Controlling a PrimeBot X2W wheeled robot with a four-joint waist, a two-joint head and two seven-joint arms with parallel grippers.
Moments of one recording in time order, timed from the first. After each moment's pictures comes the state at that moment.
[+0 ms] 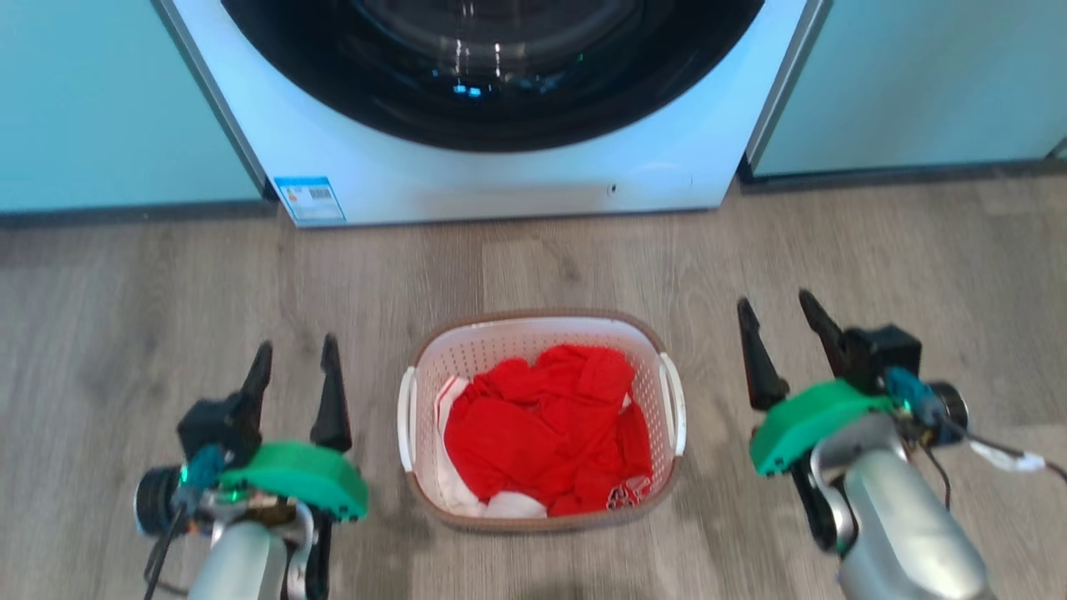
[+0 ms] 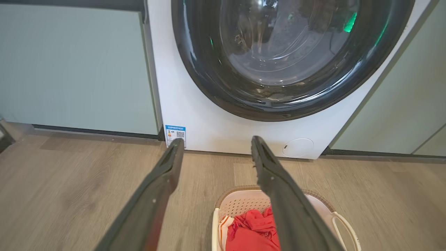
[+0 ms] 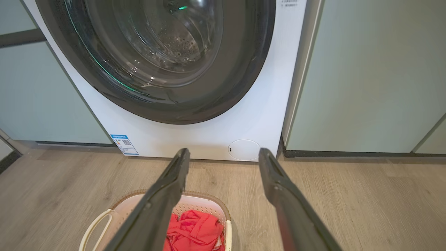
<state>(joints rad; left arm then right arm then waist) -0.12 0.07 -0.18 0.31 -0.28 0.06 -0.25 -0.29 -0.06 0.19 0.47 0.24 0.13 -0.25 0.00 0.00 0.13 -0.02</state>
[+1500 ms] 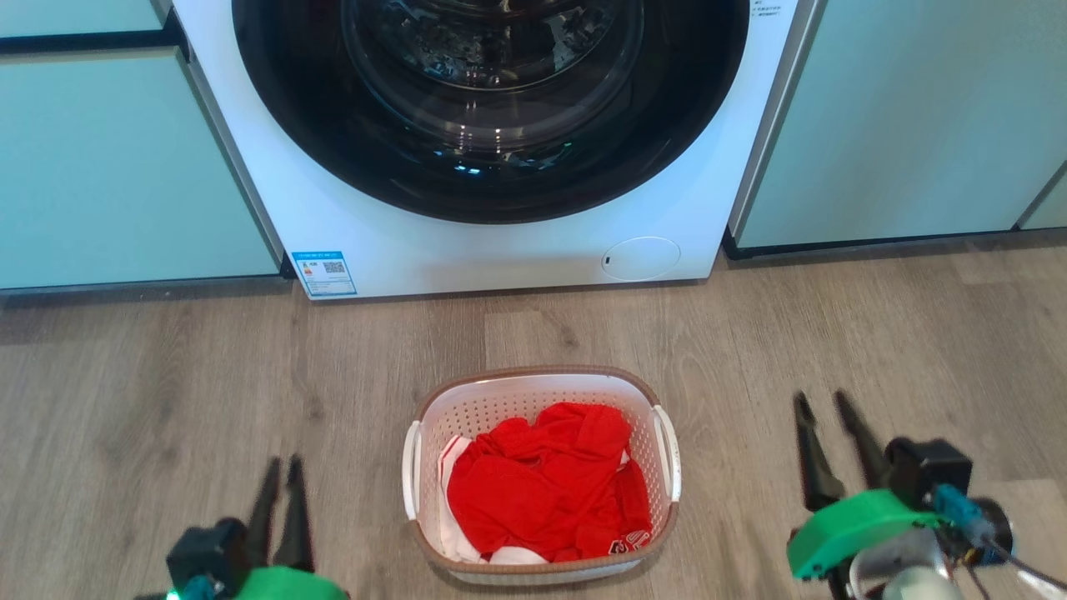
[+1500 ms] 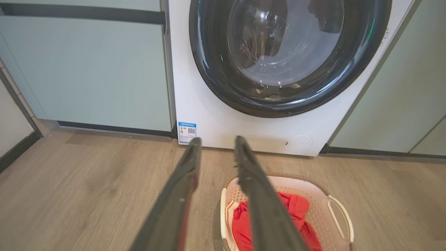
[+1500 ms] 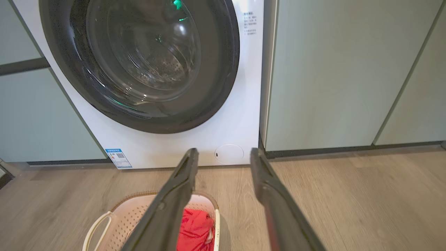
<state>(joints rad) 0.19 0.06 -0.11 0.10 -0.22 0.06 -0.25 0.01 -0.04 0.07 0.22 0.20 0.13 -0.25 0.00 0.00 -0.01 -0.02</state>
